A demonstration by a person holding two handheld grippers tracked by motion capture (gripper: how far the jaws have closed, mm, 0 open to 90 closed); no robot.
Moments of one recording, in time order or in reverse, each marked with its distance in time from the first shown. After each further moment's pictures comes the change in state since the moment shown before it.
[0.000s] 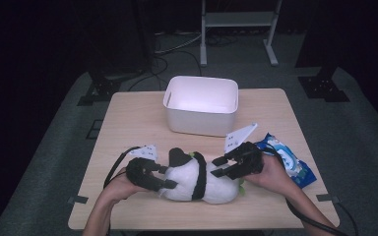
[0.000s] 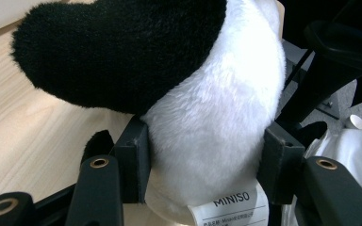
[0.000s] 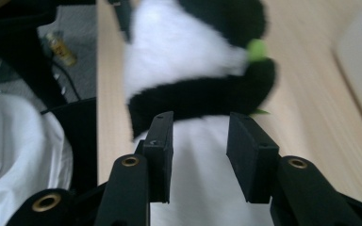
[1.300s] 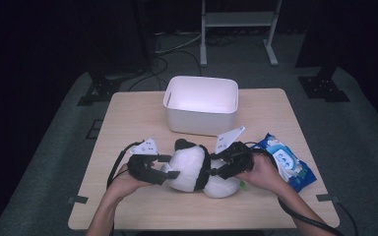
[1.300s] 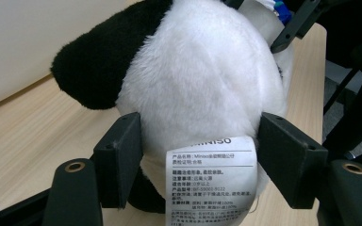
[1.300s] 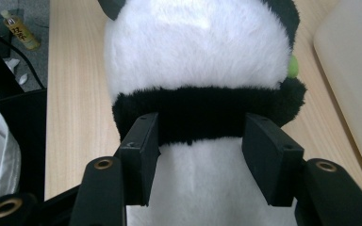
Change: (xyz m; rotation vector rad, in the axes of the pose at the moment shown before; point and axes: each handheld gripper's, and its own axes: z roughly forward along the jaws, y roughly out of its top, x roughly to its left) left arm 0.005 0.007 0.002 -0.092 0.154 0.038; right arm -0.014 -0.002 0.028 0.046 -0.103 -0.031
